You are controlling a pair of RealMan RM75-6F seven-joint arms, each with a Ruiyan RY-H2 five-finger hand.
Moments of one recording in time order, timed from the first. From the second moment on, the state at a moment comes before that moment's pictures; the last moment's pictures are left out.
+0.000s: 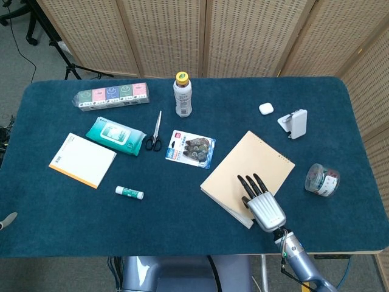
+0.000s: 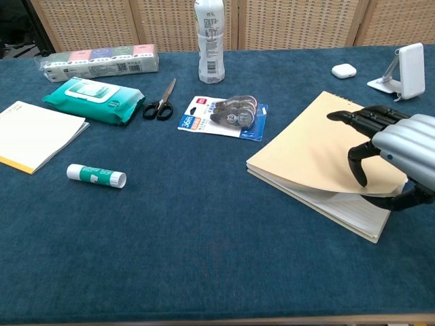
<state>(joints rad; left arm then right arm) 0.02 -0.90 -0.07 -1.87 1.44 1.57 -0.14 0.36 -1.56 0.01 -1.43 -1.64 1.25 -0.42</state>
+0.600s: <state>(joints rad) 0.02 -0.89 -0.07 -1.87 1.44 1.57 -0.14 0.37 -1.55 -0.01 -1.43 -1.65 1.24 -0.38</state>
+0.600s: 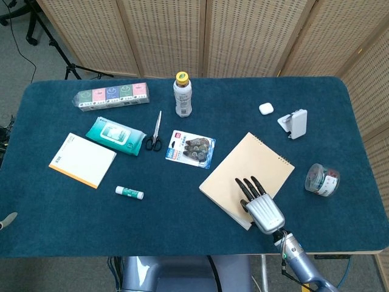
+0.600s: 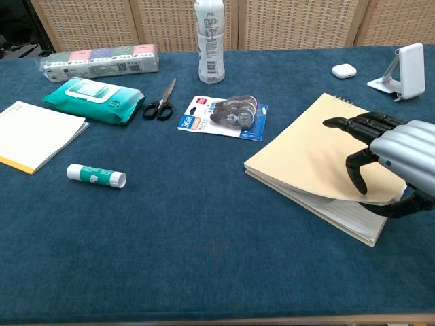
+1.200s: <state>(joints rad) 0.02 -0.90 -0.07 -1.87 1.44 1.57 -0.13 0.41 -1.46 -0.09 -1.48 -1.80 1.24 -0.28</state>
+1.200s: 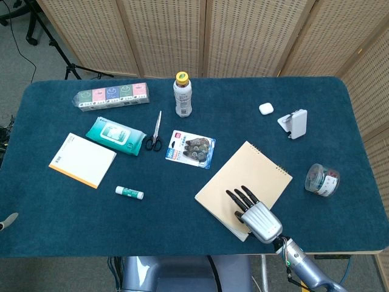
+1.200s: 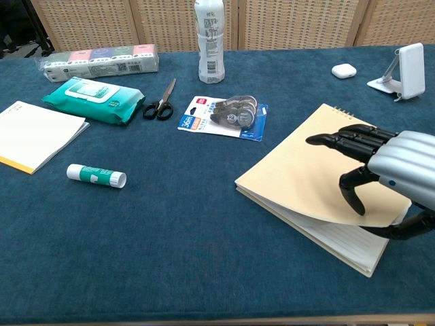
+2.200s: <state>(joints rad) 0.02 -0.90 -0.07 -1.88 1.43 1.57 -0.11 0.47 -1.35 -0.21 -1.56 -2.11 1.30 -0.29</state>
